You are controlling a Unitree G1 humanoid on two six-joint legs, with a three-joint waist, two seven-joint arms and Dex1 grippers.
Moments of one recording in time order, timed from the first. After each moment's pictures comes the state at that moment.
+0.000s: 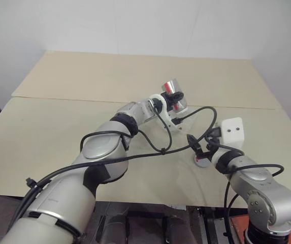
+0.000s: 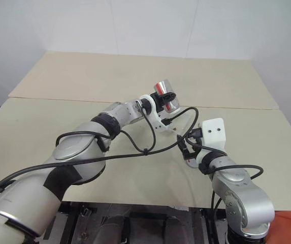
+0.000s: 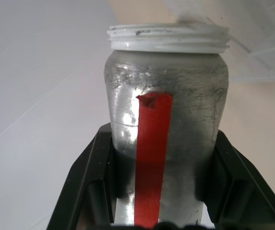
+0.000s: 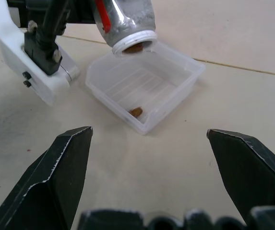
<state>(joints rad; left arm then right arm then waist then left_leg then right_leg) -1.48 0.05 -1.04 1.42 1.18 -0.32 0.34 -0.21 -0.31 -0.17 -0.84 0.37 1.21 0.06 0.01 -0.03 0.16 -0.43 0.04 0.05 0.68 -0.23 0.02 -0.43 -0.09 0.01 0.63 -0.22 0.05</state>
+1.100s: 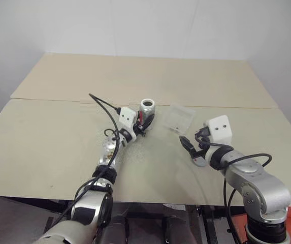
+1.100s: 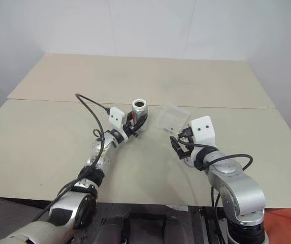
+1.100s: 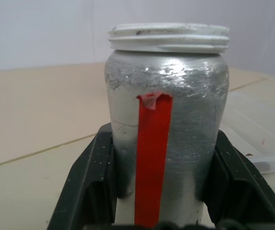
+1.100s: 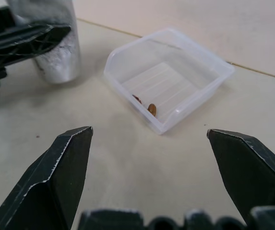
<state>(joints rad) -0.72 0.01 0.09 0.81 -0.09 -0.37 -0.57 -0.26 -0.39 -0.05 -0.70 0.33 1.12 0.15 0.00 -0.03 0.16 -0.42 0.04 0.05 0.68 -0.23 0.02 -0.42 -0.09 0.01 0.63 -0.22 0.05</state>
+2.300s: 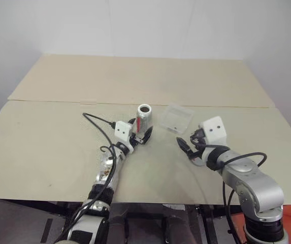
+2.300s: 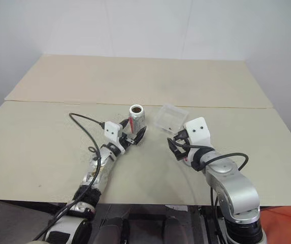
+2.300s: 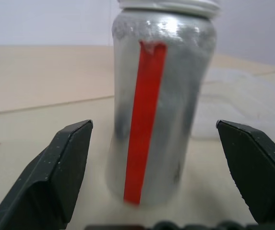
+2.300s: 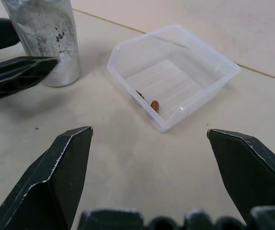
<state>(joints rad) -0.42 0.05 0.00 0.43 -0.12 -0.22 -0.48 -0.26 -0.39 -0.01 -0.68 0.28 1.09 0.19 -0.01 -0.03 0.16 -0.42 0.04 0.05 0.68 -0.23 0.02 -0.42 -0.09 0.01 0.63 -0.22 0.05</state>
